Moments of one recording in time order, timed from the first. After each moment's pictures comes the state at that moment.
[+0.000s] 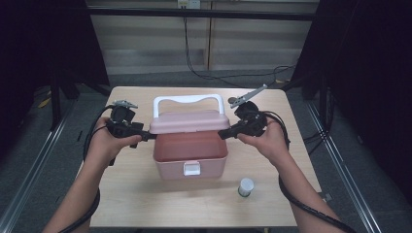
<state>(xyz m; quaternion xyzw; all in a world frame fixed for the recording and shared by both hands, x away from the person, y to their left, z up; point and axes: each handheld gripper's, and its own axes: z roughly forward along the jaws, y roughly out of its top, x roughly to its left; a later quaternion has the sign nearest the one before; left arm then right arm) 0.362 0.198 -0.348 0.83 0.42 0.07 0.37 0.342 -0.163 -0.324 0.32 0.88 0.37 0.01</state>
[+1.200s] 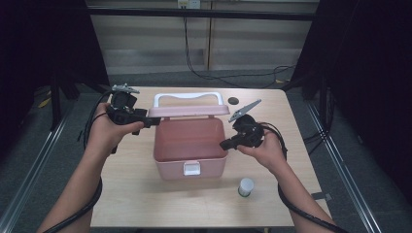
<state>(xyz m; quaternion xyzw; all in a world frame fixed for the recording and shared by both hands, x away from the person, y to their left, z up) 0.369 0.185 -0.310 0.82 0.41 0.10 0.39 0.337 -0.164 -0.365 0.31 0.89 0.33 0.01</state>
